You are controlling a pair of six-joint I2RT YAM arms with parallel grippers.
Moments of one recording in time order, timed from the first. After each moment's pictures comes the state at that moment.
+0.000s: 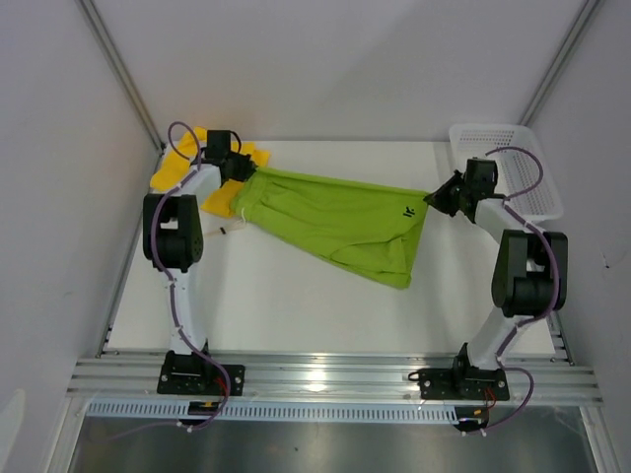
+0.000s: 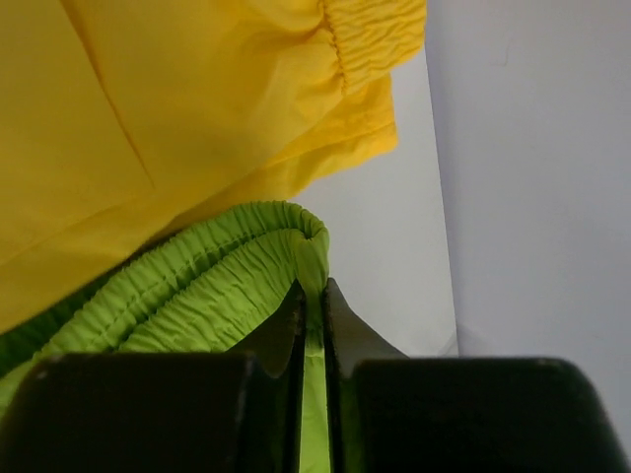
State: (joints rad) left arm -0.04 2.20 1.73 -0.26 0.06 -1.28; right arm -0.05 1.74 1.16 -0.13 -0.27 0.74
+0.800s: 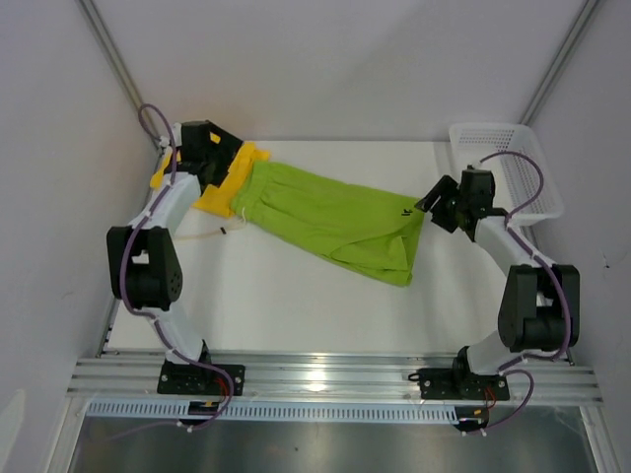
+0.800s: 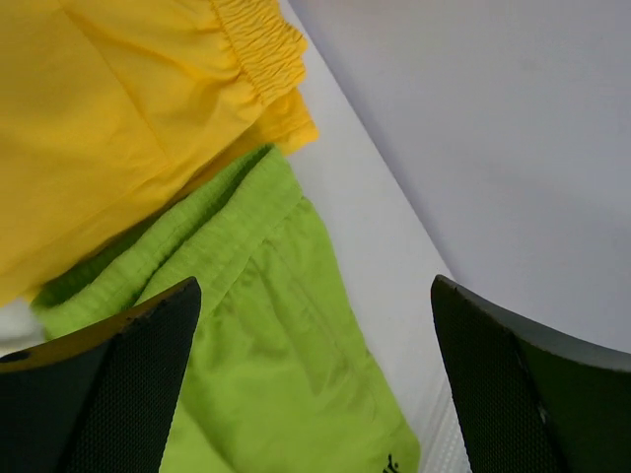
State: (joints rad) left arm -0.04 1.86 1.53 -0.24 -0.05 -1.05; right arm 0.00 1.59 1.07 -0.18 -0.19 0.68
